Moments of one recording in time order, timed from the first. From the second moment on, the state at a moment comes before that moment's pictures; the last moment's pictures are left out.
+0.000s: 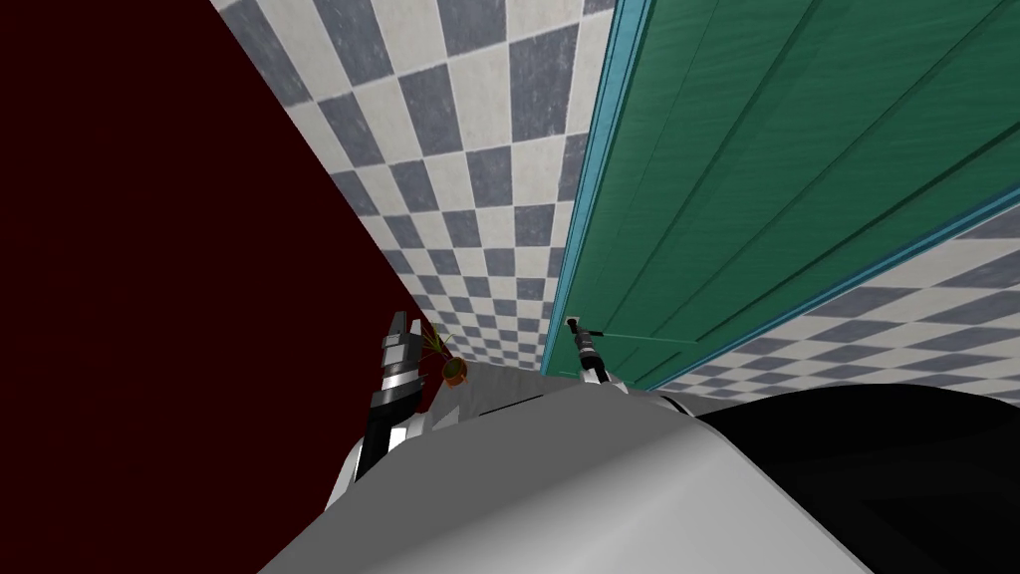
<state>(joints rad) -0.14 -0.25 -0.27 -0.48 -0.13 -0.87 -0.12</state>
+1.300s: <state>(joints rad) -0.11 -0.29 -0.18 -0.49 -0.07 -0.90 -0.22</state>
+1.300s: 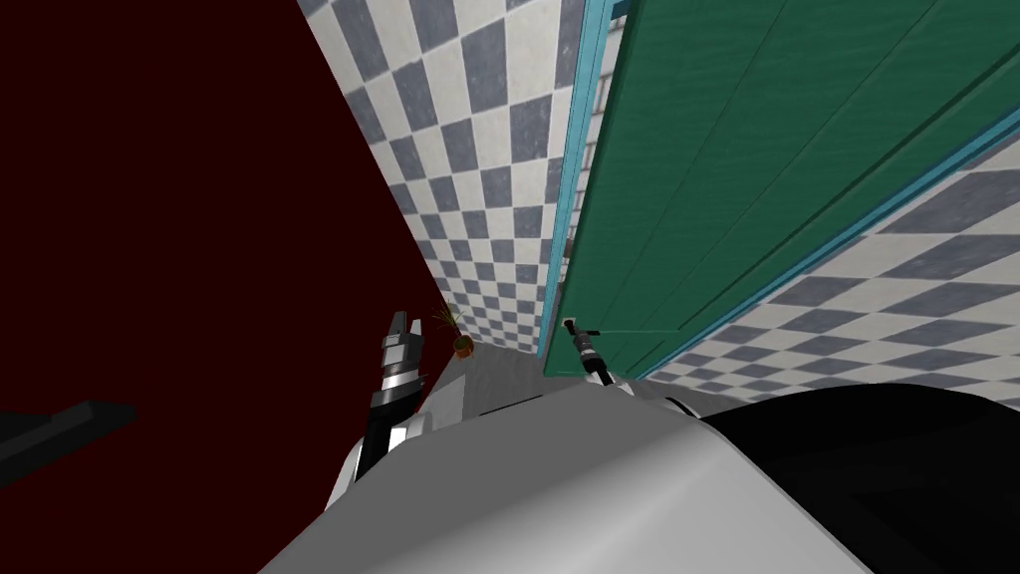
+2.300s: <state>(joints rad) -0.06 -0.34 -0.08 -0.51 -0.01 -0.97 -0.33</state>
